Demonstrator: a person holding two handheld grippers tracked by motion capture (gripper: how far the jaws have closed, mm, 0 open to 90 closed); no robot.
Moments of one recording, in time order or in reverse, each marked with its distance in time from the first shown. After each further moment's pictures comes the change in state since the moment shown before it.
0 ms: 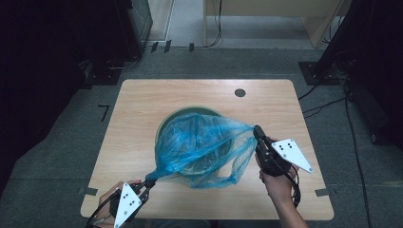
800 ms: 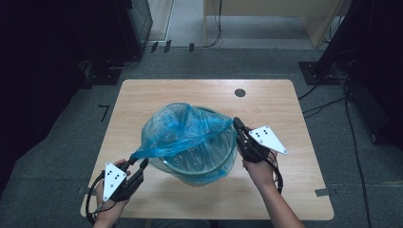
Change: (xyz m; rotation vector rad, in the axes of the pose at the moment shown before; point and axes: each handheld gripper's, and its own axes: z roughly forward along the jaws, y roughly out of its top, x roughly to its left) left arm 0.039 -0.002 0.019 -0.092 0.194 -0.298; right arm 0.025 -0.007 0.050 0.017 0.111 -0.023
